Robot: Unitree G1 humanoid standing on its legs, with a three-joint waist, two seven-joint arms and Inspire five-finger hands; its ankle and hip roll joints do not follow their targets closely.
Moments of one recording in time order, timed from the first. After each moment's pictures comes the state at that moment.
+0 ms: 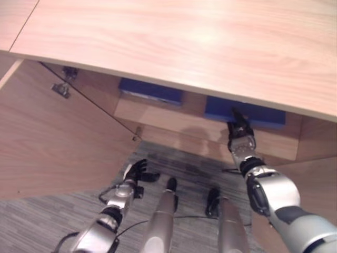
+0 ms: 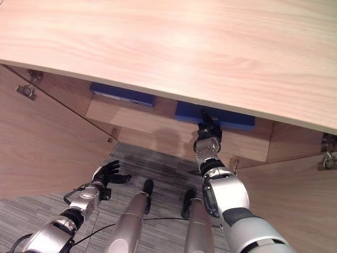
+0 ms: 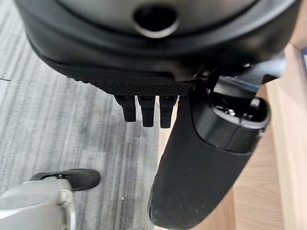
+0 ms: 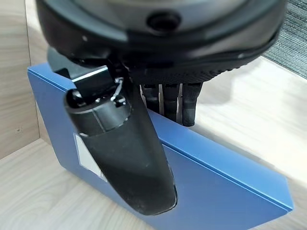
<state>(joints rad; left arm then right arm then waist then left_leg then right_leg) -0.53 0.33 -0.41 1.12 -0.47 -0.09 0.11 -1.03 -0.17 -0.02 1.30 1.34 -0.29 -0.35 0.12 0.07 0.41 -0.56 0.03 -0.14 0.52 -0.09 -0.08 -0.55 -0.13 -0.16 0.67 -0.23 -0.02</state>
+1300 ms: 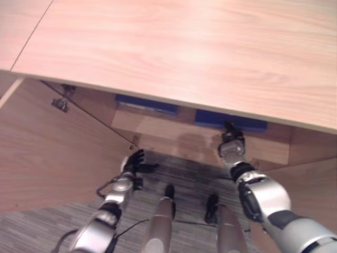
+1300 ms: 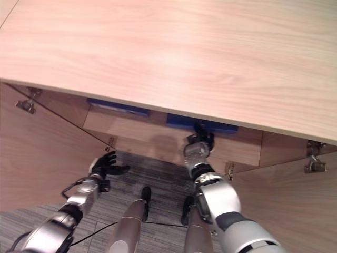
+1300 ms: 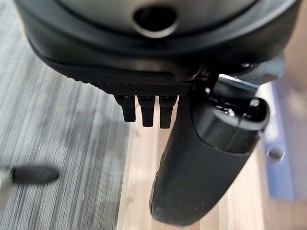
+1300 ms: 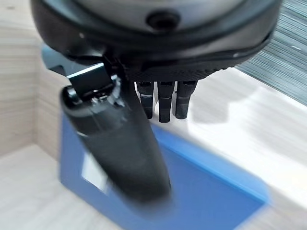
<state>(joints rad) -0.57 0.22 -0.37 1.14 -0.51 -0.09 0.17 -0.98 -0.04 0.05 1.25 1.26 -0.30 -0.53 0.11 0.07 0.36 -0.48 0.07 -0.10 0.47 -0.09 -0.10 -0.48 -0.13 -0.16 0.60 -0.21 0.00</state>
